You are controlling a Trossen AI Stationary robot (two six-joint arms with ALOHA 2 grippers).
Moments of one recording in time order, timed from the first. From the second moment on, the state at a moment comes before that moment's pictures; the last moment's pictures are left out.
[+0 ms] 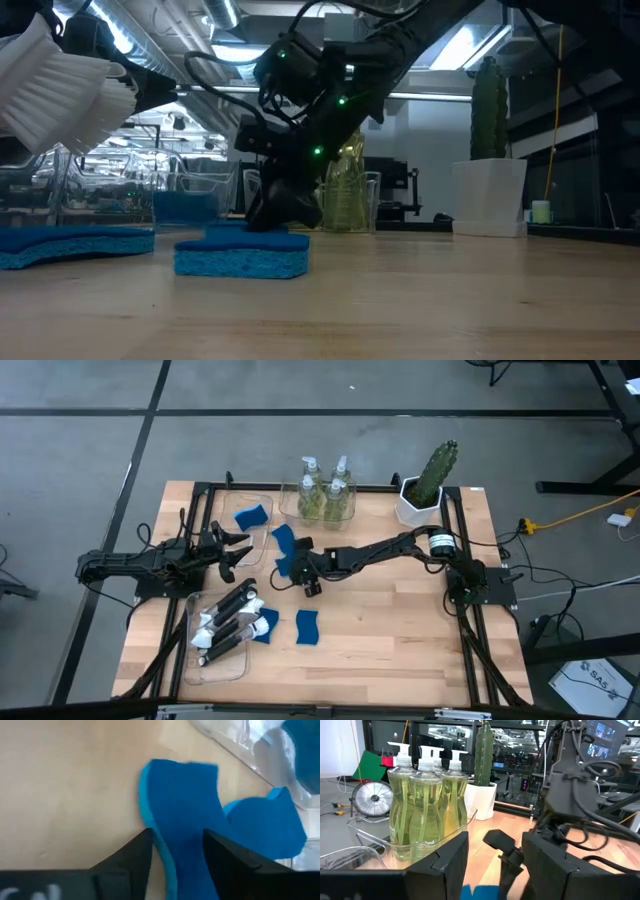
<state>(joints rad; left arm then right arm) 0.03 0.01 0.01 0.05 -0.36 -0.12 -0.01 2.20 1.51 -0.11 0.27 -0.51</state>
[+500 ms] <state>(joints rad) 0.03 0.01 0.01 0.05 -0.36 -0.12 -0.03 2.20 1.52 -0.09 0.19 -0.44</state>
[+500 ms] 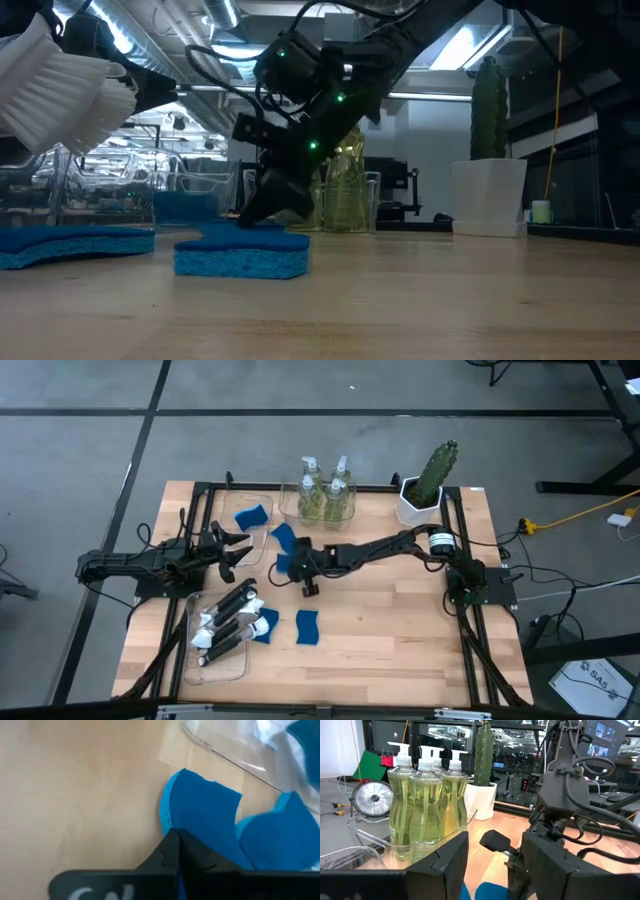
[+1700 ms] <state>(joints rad) 0.03 0.01 0.01 0.05 -0.36 -0.12 -0.08 2.23 1.94 -0.13 0.12 -0.41</state>
